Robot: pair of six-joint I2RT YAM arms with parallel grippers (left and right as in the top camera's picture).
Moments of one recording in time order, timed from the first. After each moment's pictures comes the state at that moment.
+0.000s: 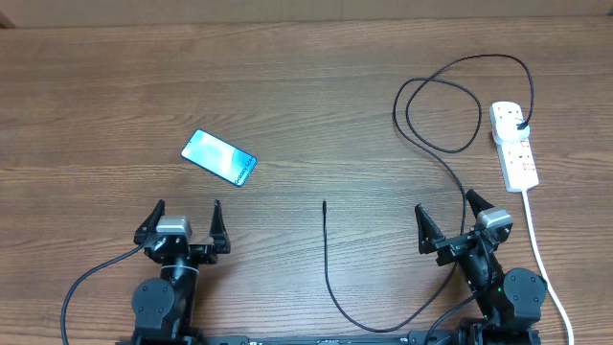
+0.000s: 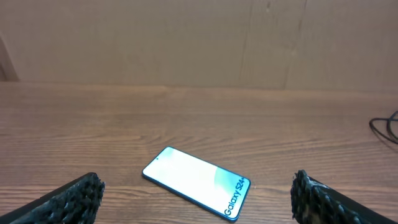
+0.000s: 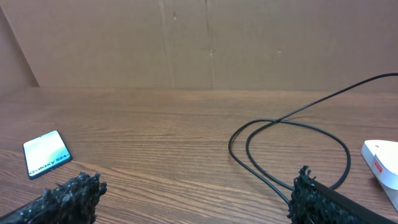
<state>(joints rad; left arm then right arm) -0.08 0.02 0.05 -0.12 -0.05 -0.07 -0.06 0.01 0.06 -0.12 -0.38 0.07</state>
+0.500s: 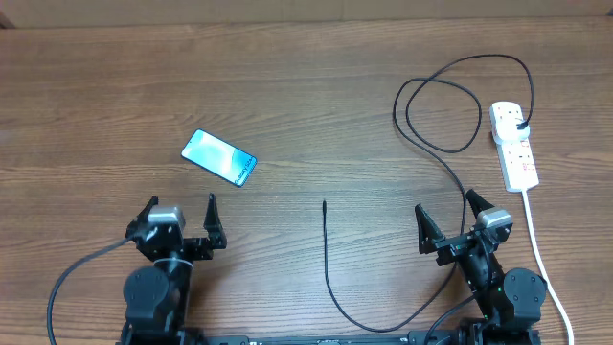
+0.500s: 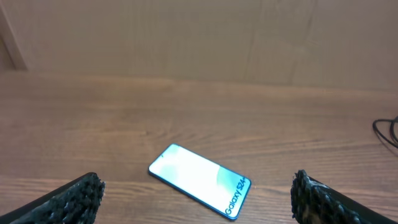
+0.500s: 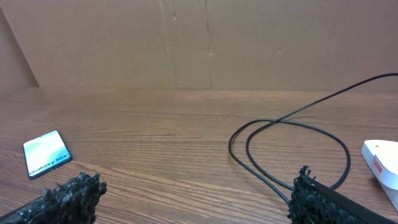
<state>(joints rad) -0.08 0.20 0.21 -0.19 -0.07 -0.10 -0.06 0.01 0.06 -0.12 -0.38 0.07</state>
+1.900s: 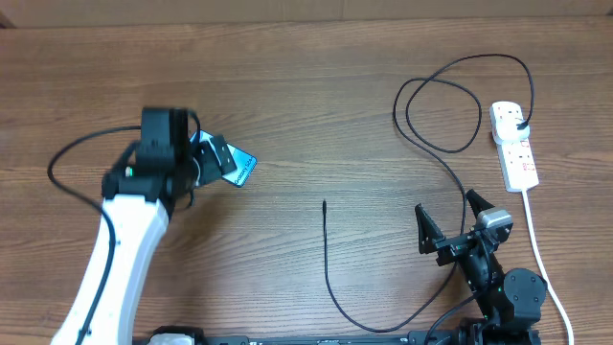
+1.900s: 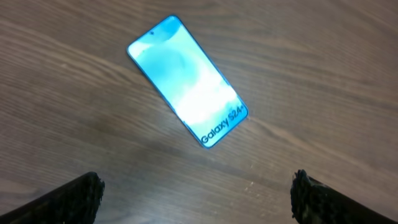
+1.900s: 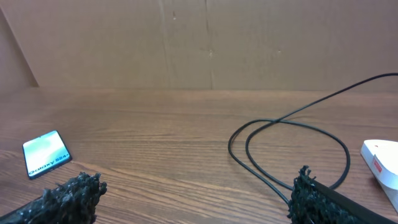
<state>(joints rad) -0.08 1.37 1.14 -0.85 -0.02 -0.52 -0.06 0.01 0.06 -0.12 -0.38 0.07</state>
